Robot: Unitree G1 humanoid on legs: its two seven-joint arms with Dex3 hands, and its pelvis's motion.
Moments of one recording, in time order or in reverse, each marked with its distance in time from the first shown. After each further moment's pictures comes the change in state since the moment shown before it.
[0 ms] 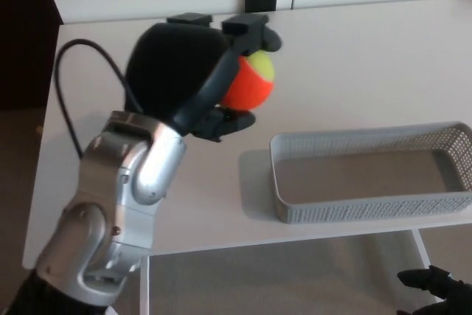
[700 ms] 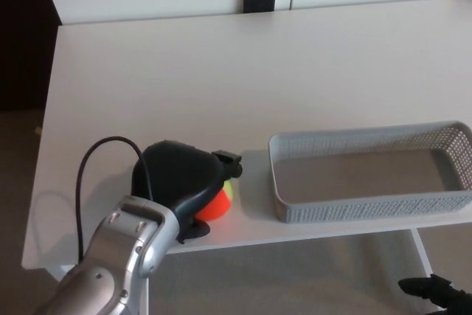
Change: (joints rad) left_arm 0.176 0.169 -0.128 0.146 0.108 0.037 -0.059; right_arm 0.035 0.011 -0.016 -0.009 0.006 -0.020 -0.007
